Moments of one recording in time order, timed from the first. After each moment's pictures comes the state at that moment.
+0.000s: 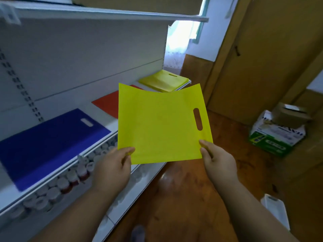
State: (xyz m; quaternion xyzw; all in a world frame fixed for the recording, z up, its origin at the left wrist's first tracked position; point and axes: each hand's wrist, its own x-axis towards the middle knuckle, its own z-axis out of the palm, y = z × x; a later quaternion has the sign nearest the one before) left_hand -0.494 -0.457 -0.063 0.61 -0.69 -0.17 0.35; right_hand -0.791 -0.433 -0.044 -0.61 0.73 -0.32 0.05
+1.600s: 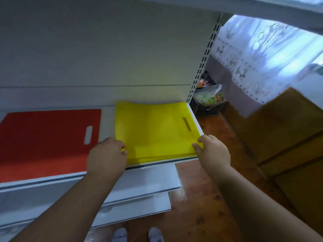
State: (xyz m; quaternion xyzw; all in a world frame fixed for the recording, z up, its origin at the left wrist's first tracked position) left_hand -0.790 -0.993 -0.089 0.89 -0.42 -0.04 0.15; right_hand -1.033 -1.173 -0.081 -0.85 0.51 -0.10 0.06
